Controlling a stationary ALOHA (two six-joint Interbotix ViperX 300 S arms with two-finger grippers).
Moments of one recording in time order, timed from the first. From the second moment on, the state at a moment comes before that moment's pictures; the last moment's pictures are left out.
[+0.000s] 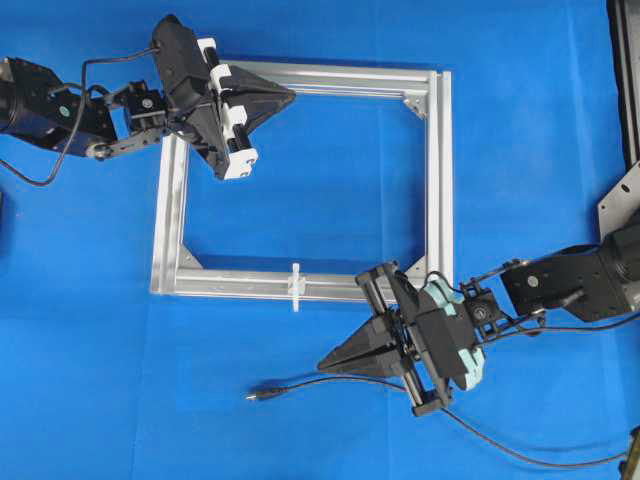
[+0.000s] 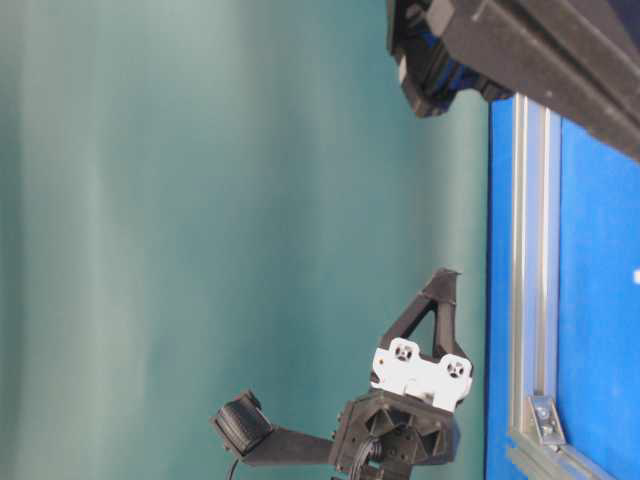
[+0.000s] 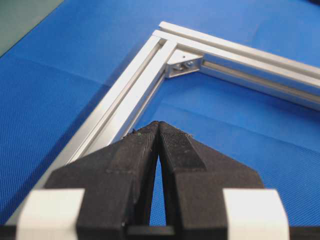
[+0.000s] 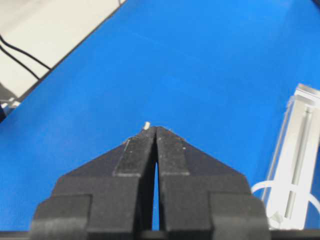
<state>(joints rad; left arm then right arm) 0.28 0.16 0.84 -0.09 -0.78 -0.01 0.31 0.13 0.83 -0.11 -0.75 0.10</state>
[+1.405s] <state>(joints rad) 0.28 0.16 0.85 -0.09 -0.78 -0.01 0.35 0.40 0.64 0.10 -0.56 0.14</state>
